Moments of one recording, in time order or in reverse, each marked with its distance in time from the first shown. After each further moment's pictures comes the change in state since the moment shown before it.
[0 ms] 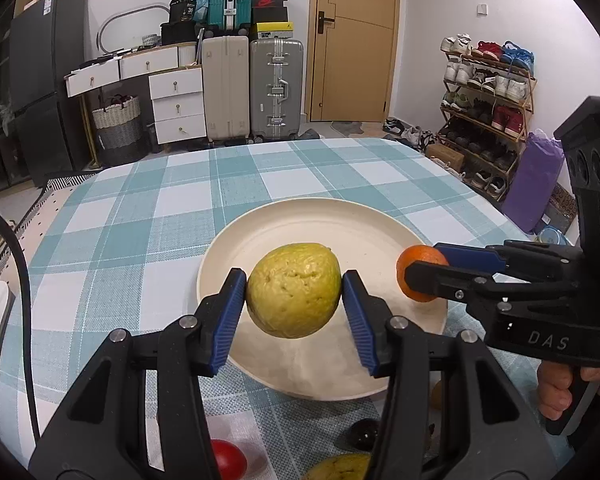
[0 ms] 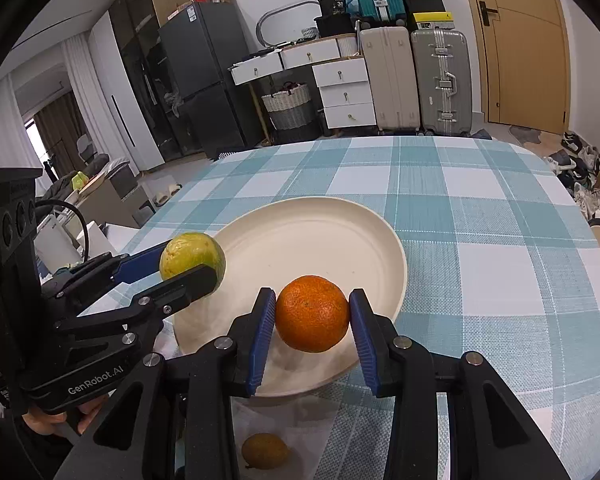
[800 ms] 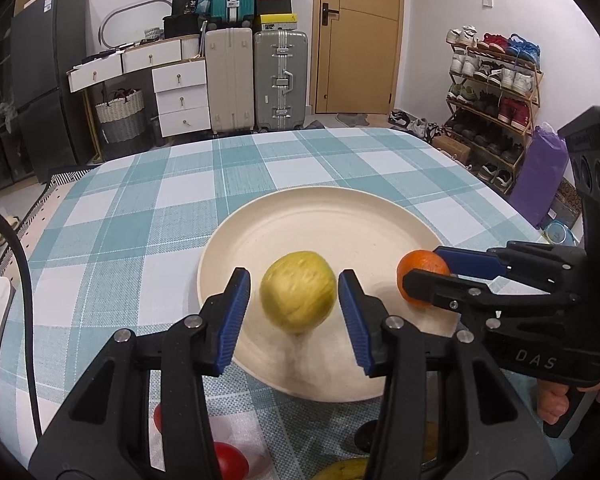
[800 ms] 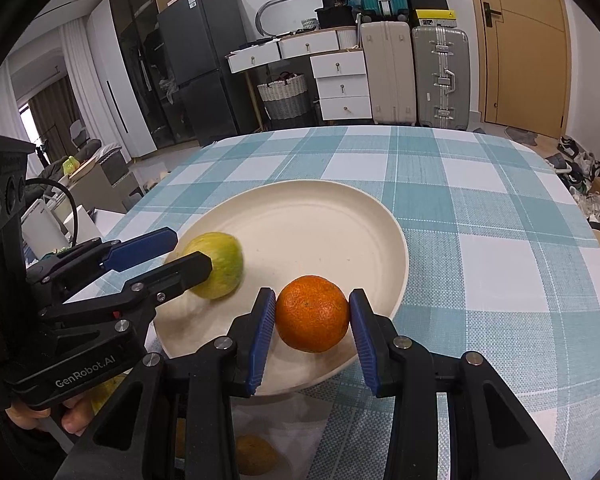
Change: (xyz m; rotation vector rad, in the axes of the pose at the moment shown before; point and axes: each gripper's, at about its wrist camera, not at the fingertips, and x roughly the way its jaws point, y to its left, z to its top) left arm 0.011 0.005 -0.004 0.003 0.023 0.017; right arm 0.016 0.002 -0.005 -0.033 0.030 -0.035
